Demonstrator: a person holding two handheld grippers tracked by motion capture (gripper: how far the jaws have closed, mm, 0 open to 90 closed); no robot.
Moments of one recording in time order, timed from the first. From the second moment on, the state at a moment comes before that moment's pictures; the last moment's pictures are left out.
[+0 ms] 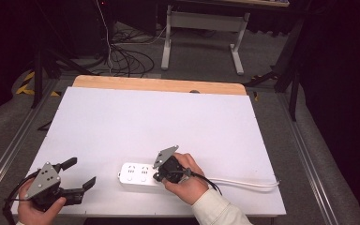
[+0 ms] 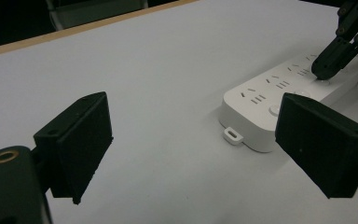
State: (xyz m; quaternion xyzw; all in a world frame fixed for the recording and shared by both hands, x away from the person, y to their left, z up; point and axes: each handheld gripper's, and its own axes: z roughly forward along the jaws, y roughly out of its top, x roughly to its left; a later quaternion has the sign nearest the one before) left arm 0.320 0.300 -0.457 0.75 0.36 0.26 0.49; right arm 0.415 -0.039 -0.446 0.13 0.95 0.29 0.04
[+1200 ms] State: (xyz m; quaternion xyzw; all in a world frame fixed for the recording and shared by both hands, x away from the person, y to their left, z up) left arm 0.322 0.300 -0.458 0.75 0.36 0.26 0.49; right arm 0.412 -0.064 -0.405 0.14 0.91 0.39 0.09
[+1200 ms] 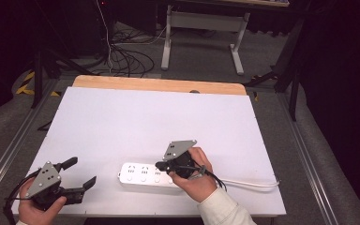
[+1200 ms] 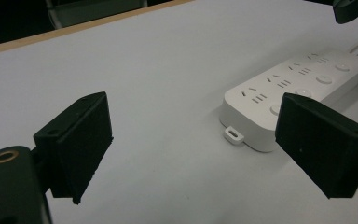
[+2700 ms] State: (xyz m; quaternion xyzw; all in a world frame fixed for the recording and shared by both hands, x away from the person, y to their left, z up) left arm 0.321 0.298 -0.455 0.76 0.35 0.26 0.48; right arm 0.410 -0.173 -0.380 0.25 0.82 0.49 0.17
